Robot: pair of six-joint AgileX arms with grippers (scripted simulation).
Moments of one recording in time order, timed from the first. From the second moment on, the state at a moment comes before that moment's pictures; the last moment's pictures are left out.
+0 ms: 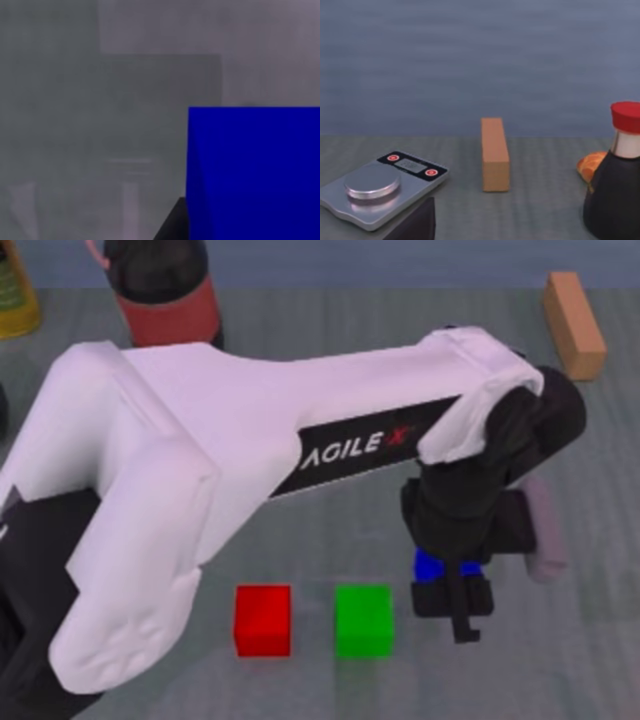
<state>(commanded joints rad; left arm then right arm) -0.96 2.32 1.91 -1.16 0.01 0.61 0.01 0.00 0.00 0.00 0.00 0.00</state>
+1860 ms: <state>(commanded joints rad) -0.97 2.36 1.83 -1.05 0.01 0.61 0.01 0.00 0.00 0.00 0.00 0.00</state>
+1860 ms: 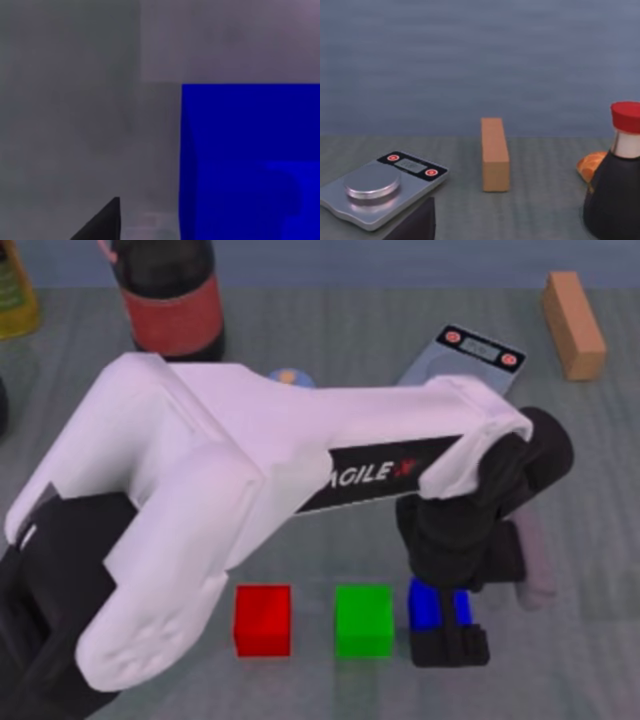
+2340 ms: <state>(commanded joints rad) -0.95 2.31 2.02 -1.28 0.01 0.61 0.01 0.00 0.00 0.00 0.00 0.00</state>
